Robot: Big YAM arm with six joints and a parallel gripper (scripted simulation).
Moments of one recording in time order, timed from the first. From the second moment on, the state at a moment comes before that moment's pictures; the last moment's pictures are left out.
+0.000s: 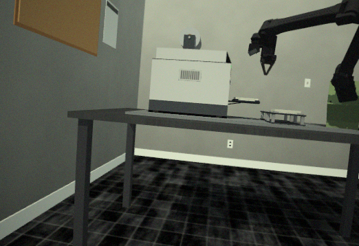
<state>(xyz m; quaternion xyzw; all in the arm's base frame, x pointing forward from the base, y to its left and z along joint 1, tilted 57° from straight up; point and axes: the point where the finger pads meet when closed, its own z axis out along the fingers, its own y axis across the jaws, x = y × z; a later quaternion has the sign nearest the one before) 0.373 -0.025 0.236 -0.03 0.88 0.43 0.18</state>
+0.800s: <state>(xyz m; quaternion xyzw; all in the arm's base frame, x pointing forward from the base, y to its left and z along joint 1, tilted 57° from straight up) 0.360 -0.018 0.236 -0.08 0.87 0.45 0.17</state>
